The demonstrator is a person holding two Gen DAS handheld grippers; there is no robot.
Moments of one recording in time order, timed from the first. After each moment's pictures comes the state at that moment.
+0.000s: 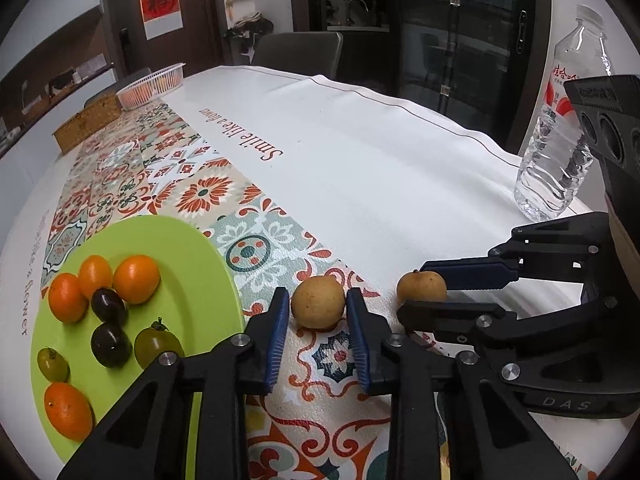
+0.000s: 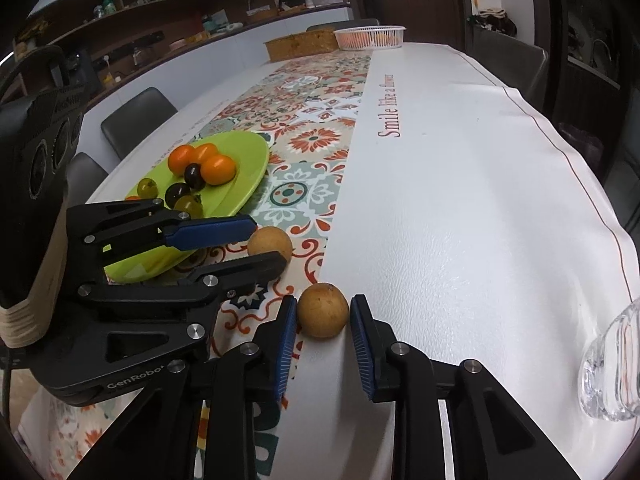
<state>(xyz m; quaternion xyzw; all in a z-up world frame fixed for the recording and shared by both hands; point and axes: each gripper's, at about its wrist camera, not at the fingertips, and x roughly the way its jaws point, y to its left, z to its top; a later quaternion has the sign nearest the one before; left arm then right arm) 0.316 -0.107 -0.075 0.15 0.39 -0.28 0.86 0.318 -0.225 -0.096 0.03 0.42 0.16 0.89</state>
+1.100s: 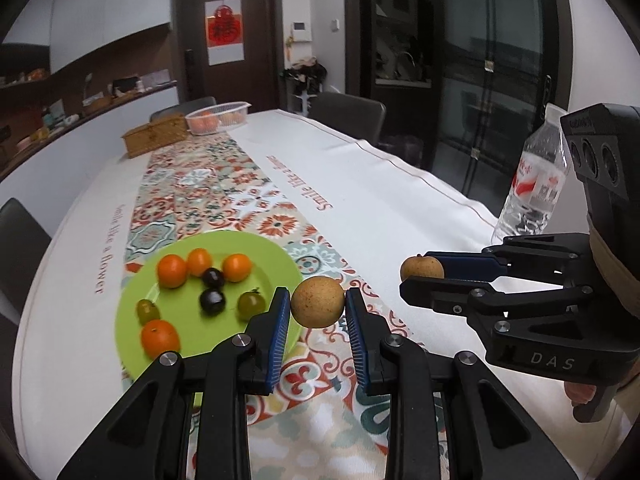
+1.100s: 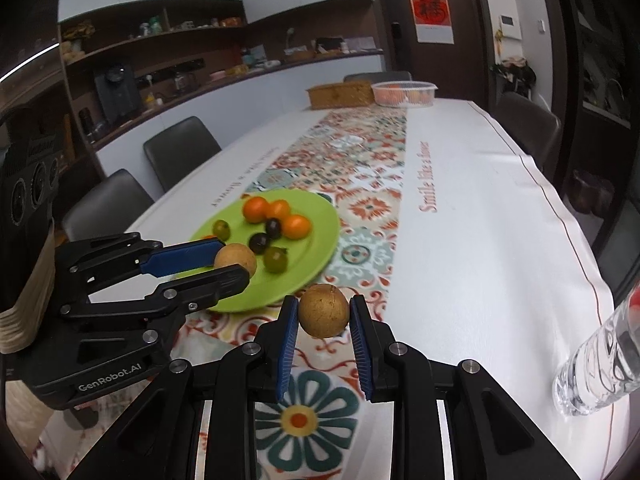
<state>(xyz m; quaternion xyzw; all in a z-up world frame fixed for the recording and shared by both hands) 0.236 -0.043 0.008 0.08 0.32 -0.21 0.92 0.270 -0.199 -0.023 0.01 0.34 0.20 0.92</state>
